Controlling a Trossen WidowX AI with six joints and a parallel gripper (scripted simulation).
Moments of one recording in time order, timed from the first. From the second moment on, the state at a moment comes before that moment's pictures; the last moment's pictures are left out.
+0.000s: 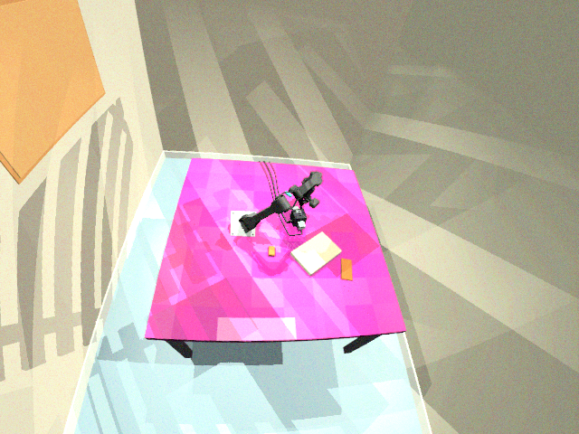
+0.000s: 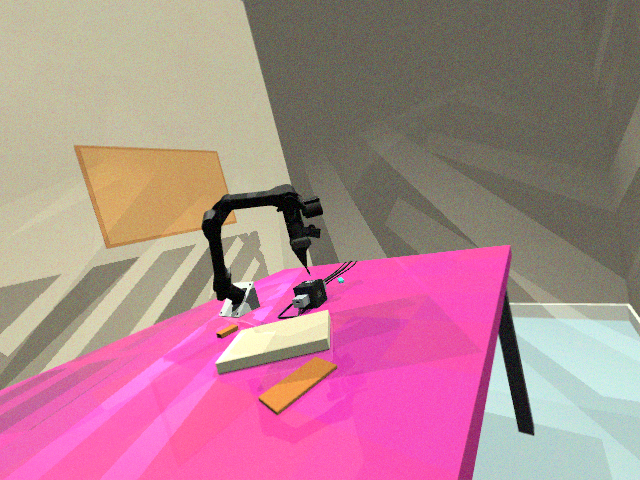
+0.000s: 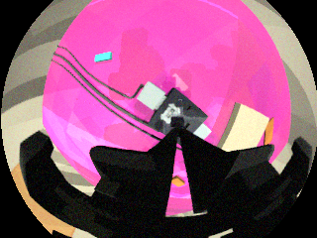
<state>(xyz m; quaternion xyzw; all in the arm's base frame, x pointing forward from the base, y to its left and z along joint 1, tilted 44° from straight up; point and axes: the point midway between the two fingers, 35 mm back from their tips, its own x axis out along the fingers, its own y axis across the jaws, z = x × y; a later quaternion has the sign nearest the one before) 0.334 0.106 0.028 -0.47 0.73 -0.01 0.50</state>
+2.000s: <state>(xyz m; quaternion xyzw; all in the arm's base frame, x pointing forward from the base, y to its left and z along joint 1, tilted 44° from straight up) 0.334 0.106 0.028 0.03 0.51 -0.52 0.69</state>
